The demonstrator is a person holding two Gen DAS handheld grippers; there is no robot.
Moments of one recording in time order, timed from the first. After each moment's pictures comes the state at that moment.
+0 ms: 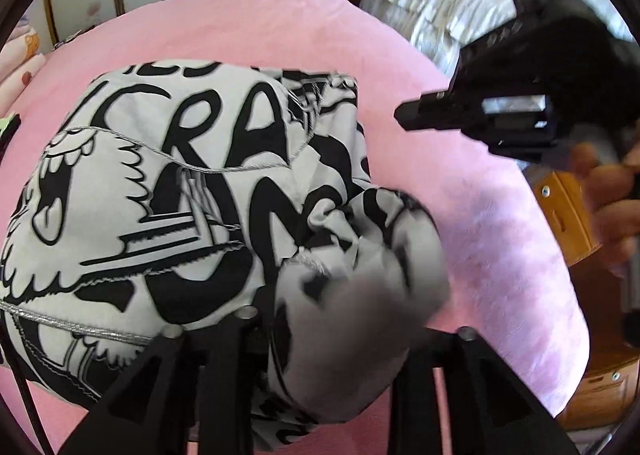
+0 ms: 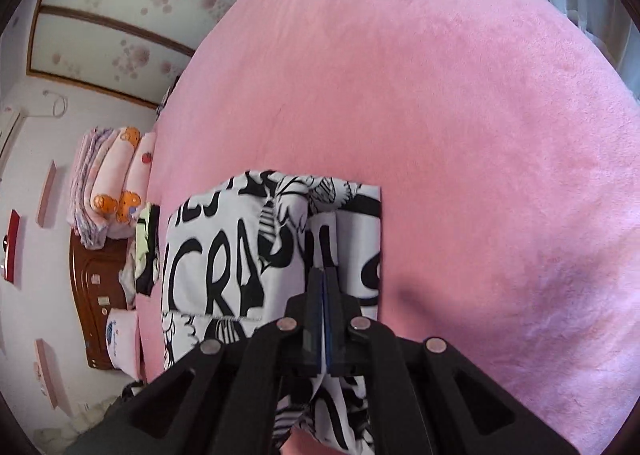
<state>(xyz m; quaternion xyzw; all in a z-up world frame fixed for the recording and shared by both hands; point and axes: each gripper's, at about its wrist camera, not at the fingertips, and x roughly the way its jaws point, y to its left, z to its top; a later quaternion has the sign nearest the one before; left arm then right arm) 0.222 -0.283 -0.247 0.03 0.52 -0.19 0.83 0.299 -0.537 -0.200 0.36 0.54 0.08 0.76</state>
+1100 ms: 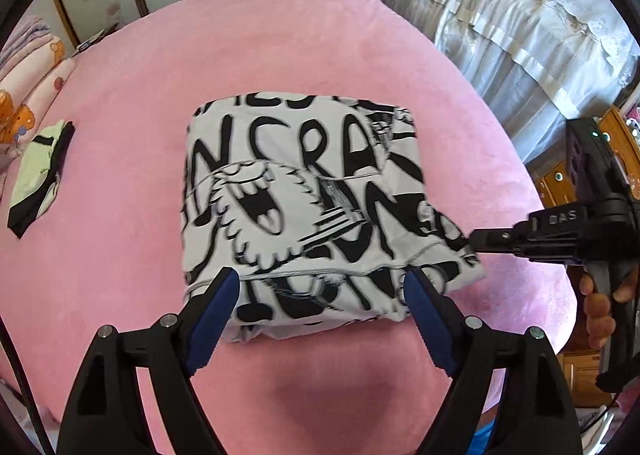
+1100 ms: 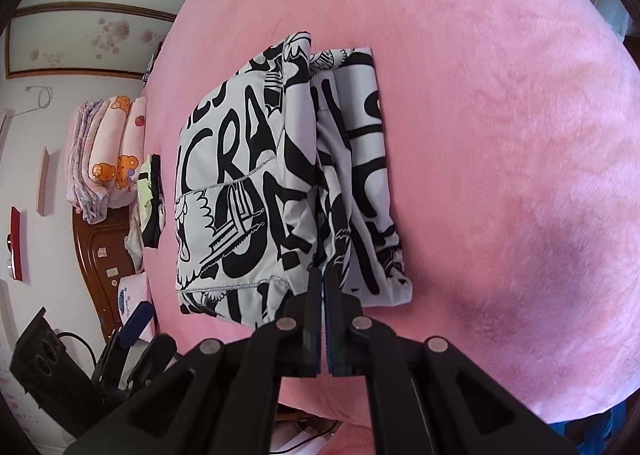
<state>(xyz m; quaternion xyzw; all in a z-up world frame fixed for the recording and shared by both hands) 0.218 -0.202 -0.134 0.06 0.56 -0.14 0.81 0.186 -0.506 -0.189 0.39 0.61 0.08 0.69</state>
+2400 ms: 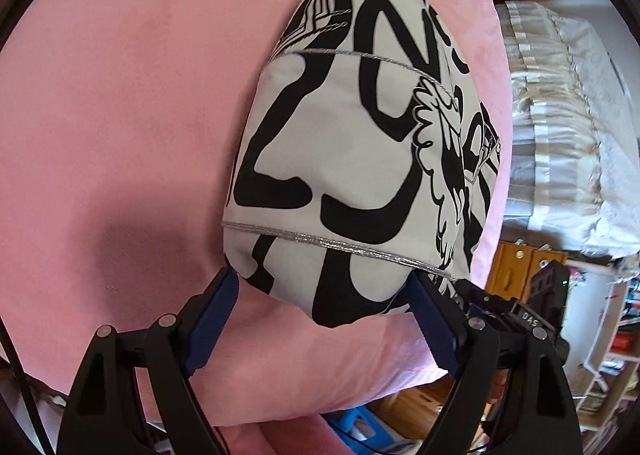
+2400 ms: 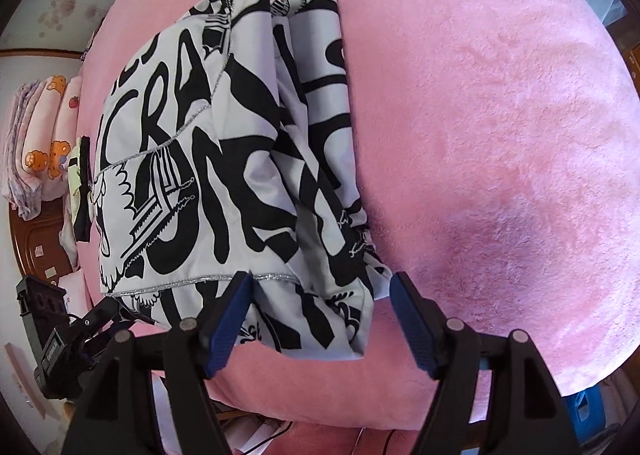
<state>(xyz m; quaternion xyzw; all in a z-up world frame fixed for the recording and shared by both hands) 0.255 -0.050 -0.259 -0.29 0.70 -0.11 0.64 0.198 -0.465 -0.227 0.30 0.68 -0.01 0.66</state>
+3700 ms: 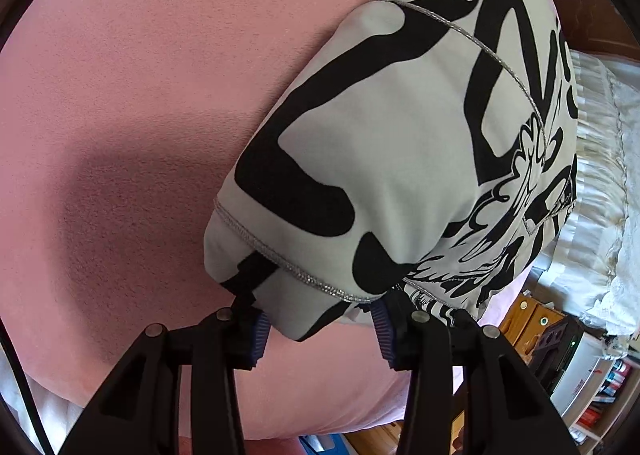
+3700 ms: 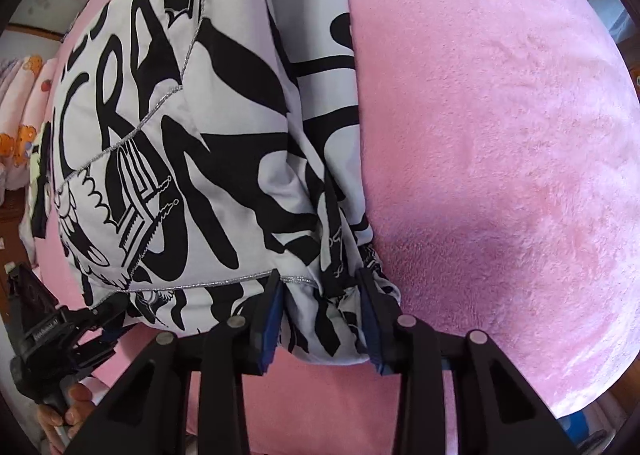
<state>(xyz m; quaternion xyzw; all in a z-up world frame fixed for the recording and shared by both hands) 0.255 -0.083 -0.338 -0.34 0.72 -0.01 0.60 0.218 -0.399 -0.257 0.22 0.69 -0.06 0.69</state>
